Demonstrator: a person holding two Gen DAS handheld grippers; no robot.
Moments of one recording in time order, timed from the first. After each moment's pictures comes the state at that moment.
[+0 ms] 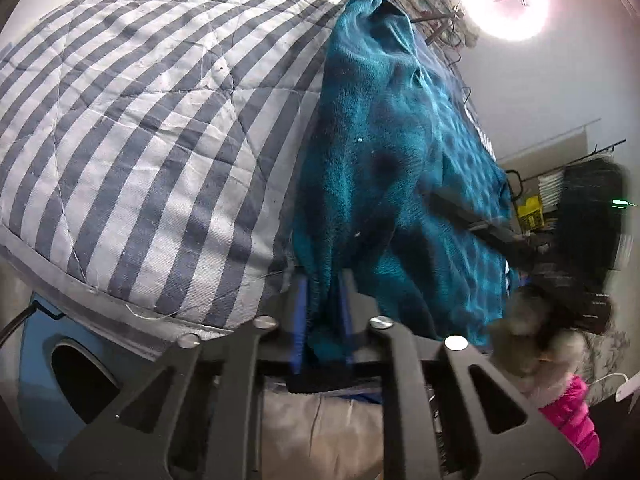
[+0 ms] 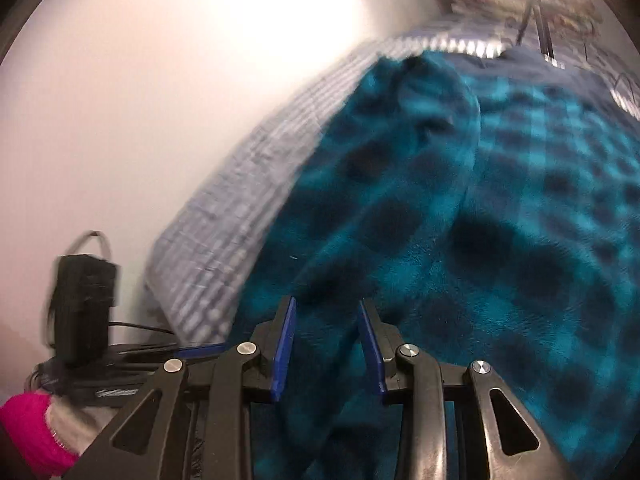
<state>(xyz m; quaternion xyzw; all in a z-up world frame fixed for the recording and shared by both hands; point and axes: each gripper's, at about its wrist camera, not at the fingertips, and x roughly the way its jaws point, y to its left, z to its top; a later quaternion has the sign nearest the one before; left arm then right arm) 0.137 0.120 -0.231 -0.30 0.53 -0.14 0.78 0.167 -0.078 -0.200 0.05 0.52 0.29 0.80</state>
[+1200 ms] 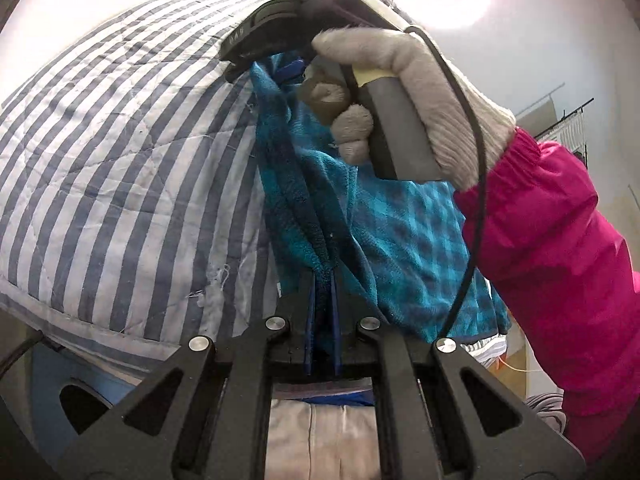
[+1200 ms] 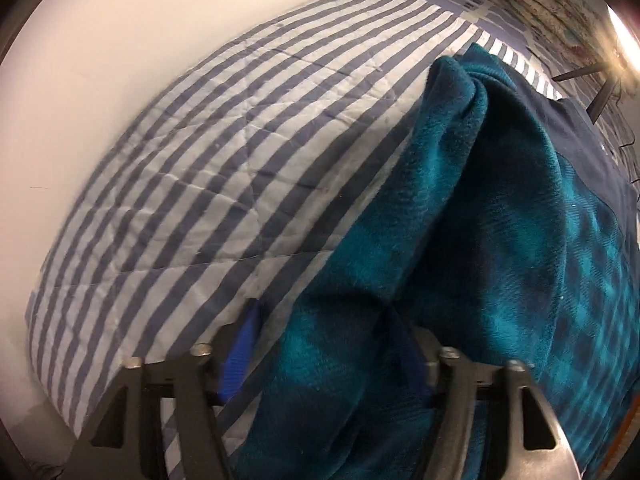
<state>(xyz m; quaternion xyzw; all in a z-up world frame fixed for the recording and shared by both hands) 0.141 0.081 -0.188 -0.25 0.49 -0.20 0.81 0.349 0.059 -0.231 -0.15 0.61 0.17 0.76</state>
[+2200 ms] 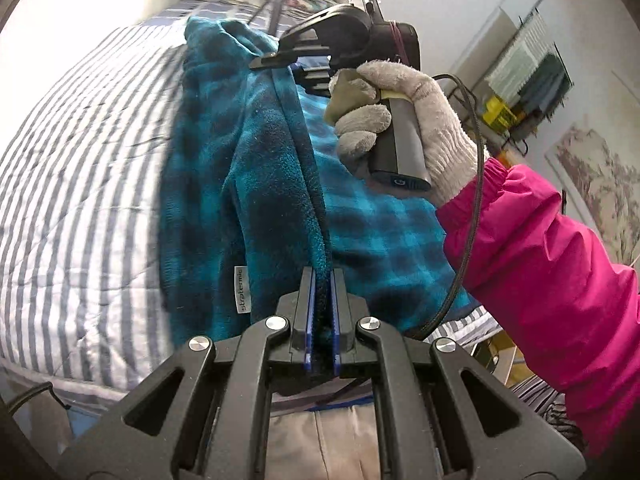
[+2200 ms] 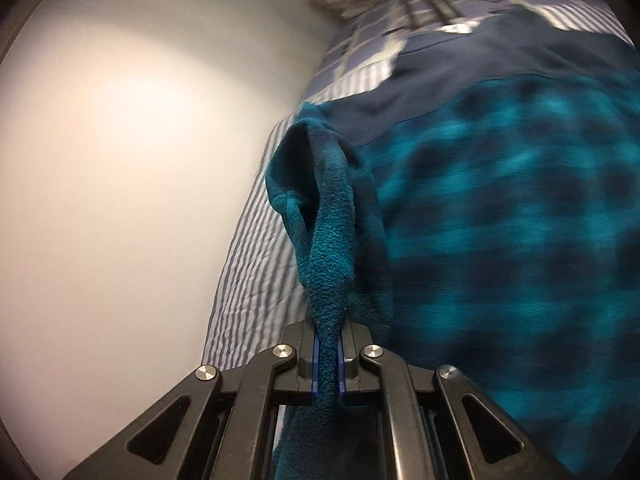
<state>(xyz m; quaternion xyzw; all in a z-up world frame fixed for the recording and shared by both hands) 0.145 -0.077 -0.158 -0.08 0.47 -0.26 0.84 0.346 -0.232 -0.206 0.32 0.49 0.23 0.78</state>
